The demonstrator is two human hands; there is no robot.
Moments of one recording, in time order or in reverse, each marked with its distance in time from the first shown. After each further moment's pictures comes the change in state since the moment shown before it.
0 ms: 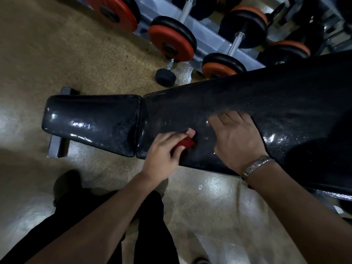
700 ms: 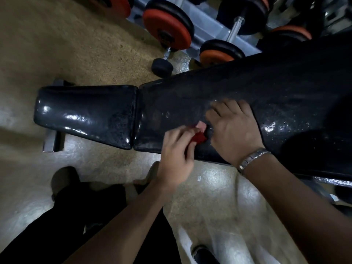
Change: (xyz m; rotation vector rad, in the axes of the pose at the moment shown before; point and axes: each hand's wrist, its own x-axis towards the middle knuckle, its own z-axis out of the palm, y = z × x) left_hand -0.021 0.031 0.033 -0.029 0.090 0.000; right_hand -0.003 -0.006 0.009 0.015 -0.031 0.008
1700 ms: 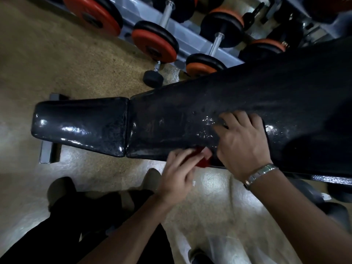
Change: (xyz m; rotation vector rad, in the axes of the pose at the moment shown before) left_hand -0.034 0.033 0.008 -0.035 -0.099 0.165; right_hand -0.049 0.037 -0.035 -0.133 -0.037 0.140
